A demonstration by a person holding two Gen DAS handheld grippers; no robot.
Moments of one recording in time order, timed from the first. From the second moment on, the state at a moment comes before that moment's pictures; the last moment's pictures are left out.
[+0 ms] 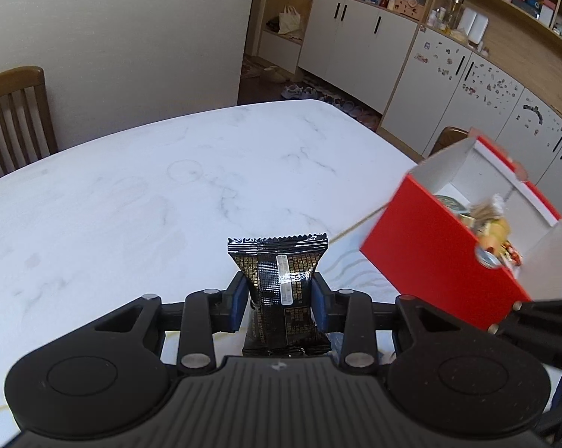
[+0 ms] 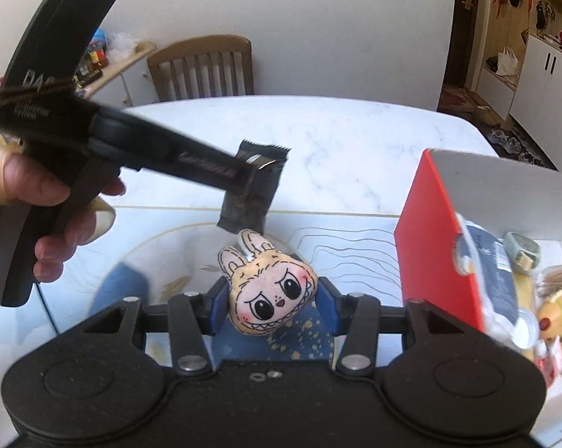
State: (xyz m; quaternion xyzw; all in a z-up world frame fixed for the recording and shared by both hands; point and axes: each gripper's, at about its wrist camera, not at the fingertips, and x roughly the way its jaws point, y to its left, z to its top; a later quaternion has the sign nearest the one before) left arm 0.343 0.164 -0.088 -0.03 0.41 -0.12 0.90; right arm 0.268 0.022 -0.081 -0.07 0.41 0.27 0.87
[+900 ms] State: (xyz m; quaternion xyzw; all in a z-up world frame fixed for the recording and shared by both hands) left arm 0.248 0.049 -0.026 0.00 0.42 -0.18 0.89; right arm 0.252 -0.133 -0.019 -0.01 0.38 0.25 0.89
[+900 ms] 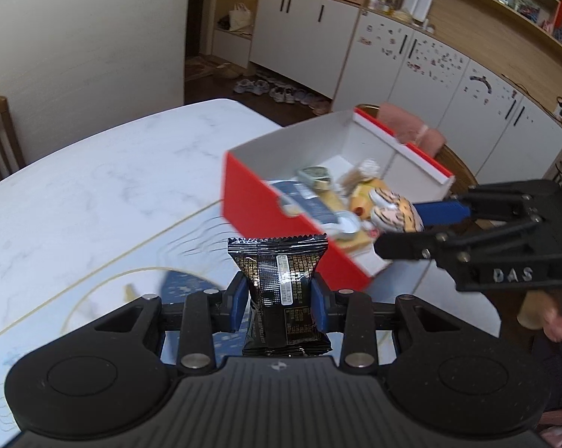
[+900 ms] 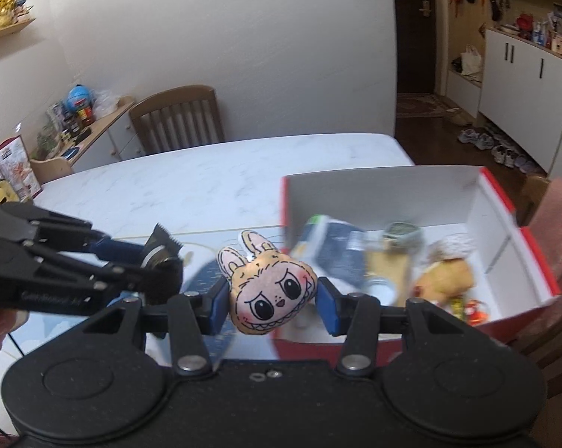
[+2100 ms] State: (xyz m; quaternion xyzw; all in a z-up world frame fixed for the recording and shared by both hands) left arm 0.378 -0.119 -0.066 0.08 0.48 -0.14 0.86; right arm 0.351 -0.244 -0.086 -0.09 0.41 0.20 0.88
